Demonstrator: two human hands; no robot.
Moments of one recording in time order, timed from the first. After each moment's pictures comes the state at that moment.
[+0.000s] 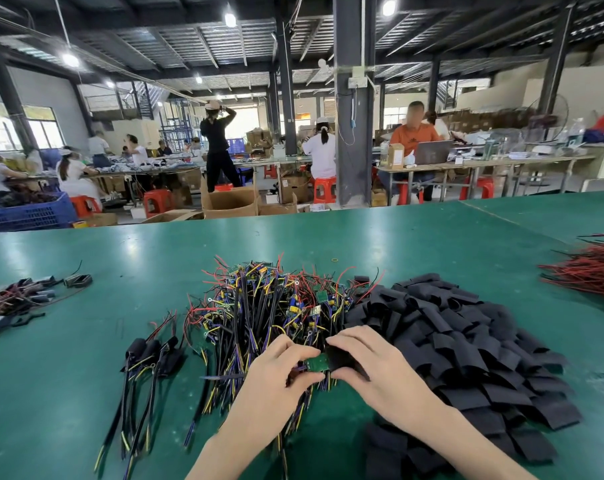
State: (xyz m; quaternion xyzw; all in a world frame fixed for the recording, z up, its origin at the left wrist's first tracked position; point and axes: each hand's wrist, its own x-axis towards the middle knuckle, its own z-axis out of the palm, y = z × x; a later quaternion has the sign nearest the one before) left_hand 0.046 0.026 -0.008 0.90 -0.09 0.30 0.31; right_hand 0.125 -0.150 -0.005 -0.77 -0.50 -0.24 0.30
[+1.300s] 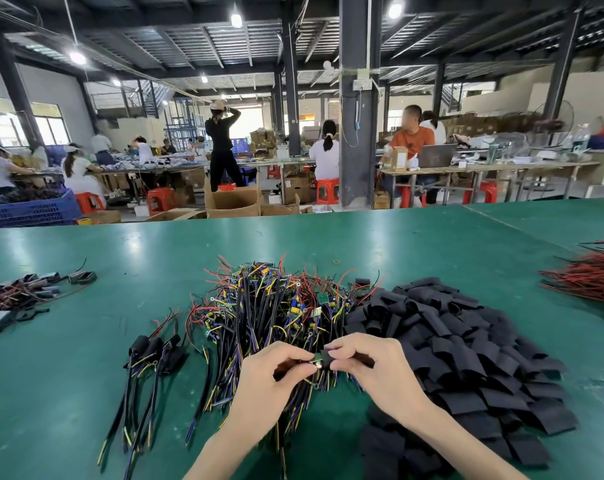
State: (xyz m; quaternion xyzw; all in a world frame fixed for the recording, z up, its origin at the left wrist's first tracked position) left_hand 0.045 0.025 -0.009 0.84 -0.01 0.31 0.45; right_hand 0.130 -0.142 -0.010 -0.73 -0.38 -0.09 0.56
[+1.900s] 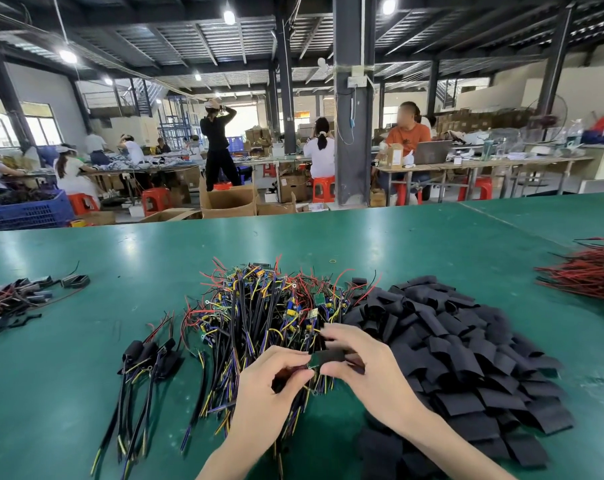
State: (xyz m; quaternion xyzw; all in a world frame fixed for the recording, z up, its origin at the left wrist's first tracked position) left_hand 0.047 0.021 -0.020 0.82 -0.04 0.37 0.44; right_hand 0.125 -0.138 -0.007 -0.76 -0.35 -0.03 0.55
